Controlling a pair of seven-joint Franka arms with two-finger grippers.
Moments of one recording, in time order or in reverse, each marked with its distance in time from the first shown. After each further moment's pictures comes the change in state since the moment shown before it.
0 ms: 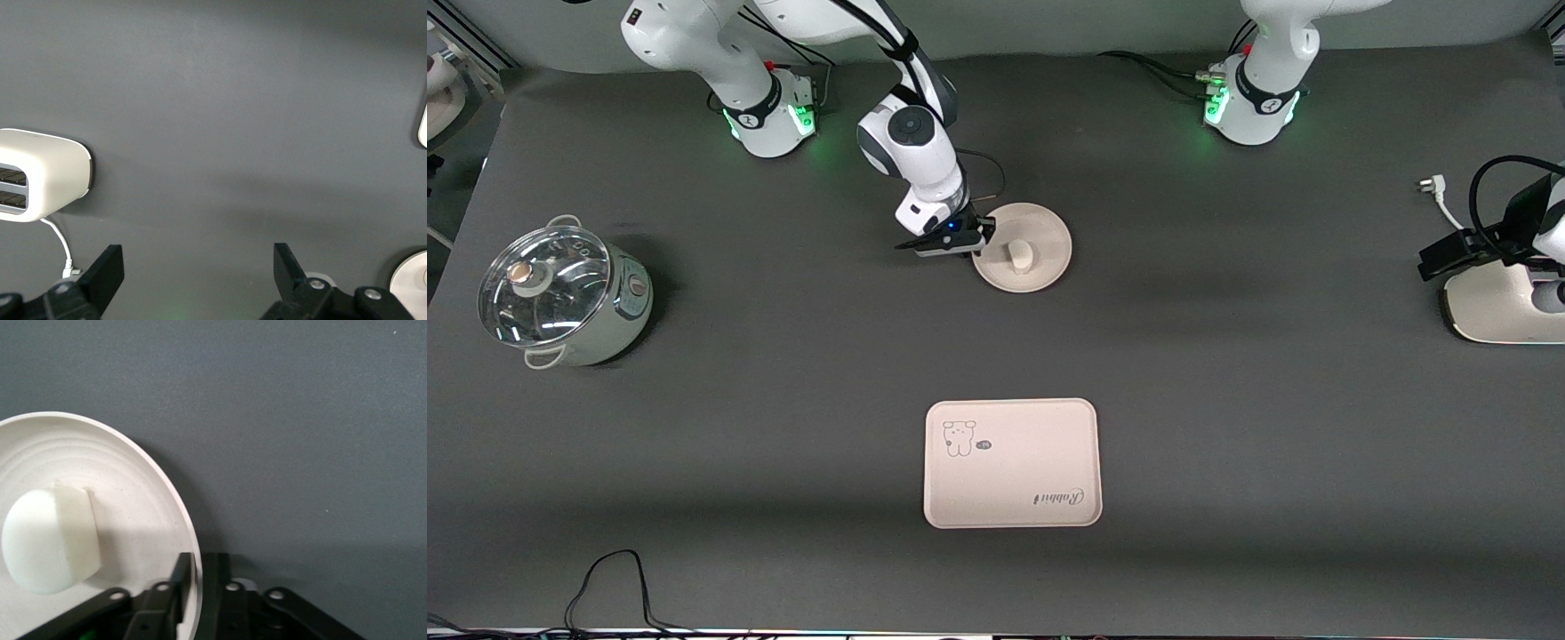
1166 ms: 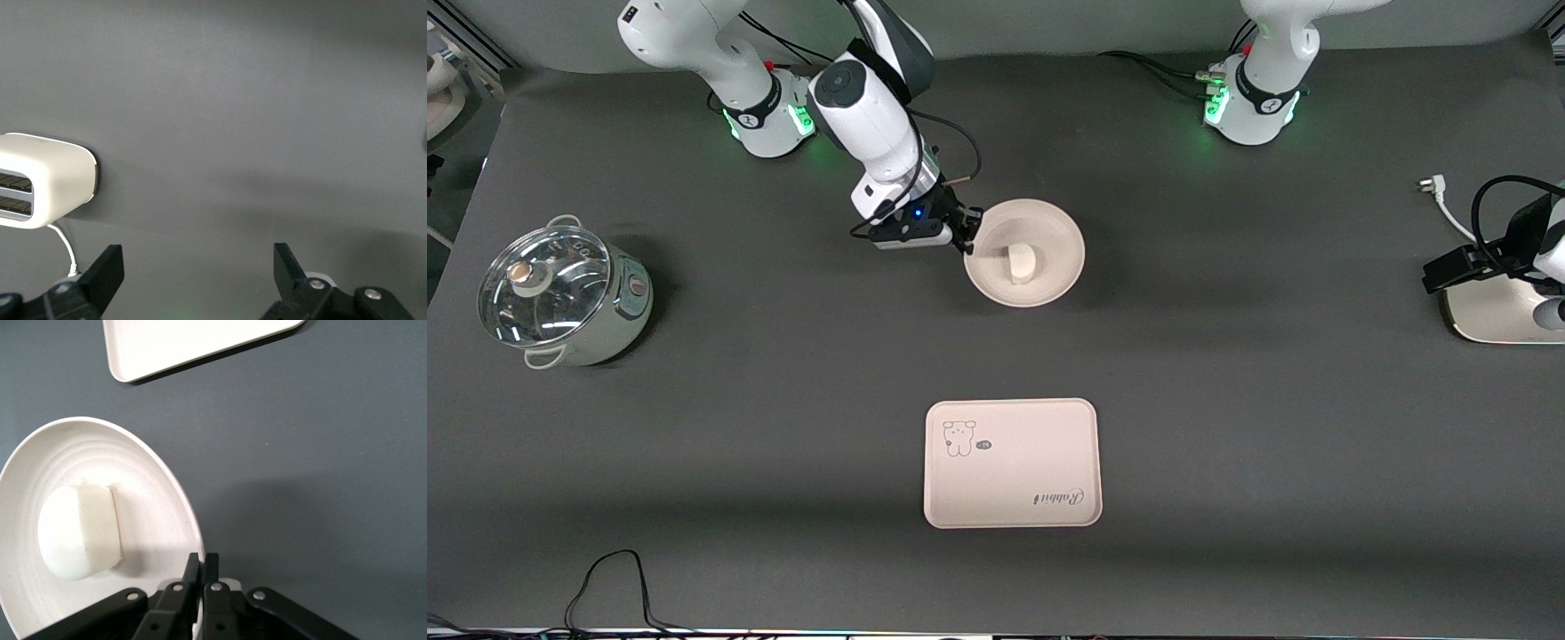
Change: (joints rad) left arm 0.008 0.029 0.002 0.015 0.013 0.016 0.000; right arm -0.105 -0.292 -0.023 0.090 0.128 -0.222 -0.045
